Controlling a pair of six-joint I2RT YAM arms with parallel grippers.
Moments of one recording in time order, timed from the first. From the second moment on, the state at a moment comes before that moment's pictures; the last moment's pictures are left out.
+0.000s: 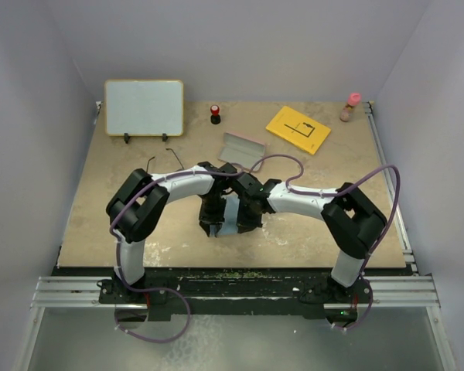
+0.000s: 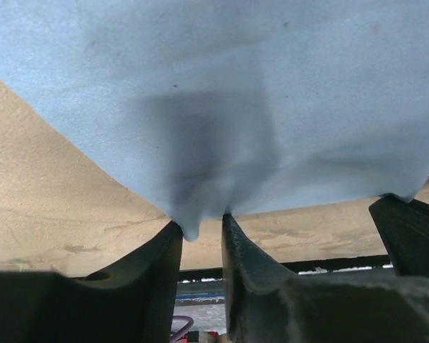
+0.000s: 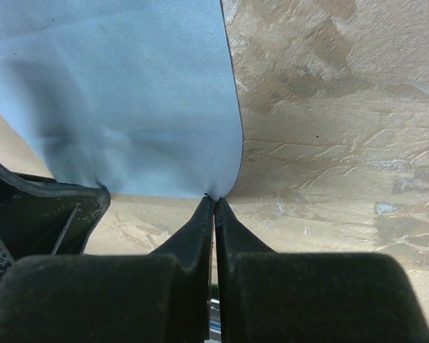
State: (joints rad) left arm -0.74 1.95 1.27 -0.95 0.10 -0.63; right arm 0.84 1.76 1.06 -0.55 -0.04 0.97
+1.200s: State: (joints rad) left arm -0.64 1.79 1.43 -0.85 0.08 -0.49; right arm 0.84 1.65 1.15 -0.54 0.01 0.95
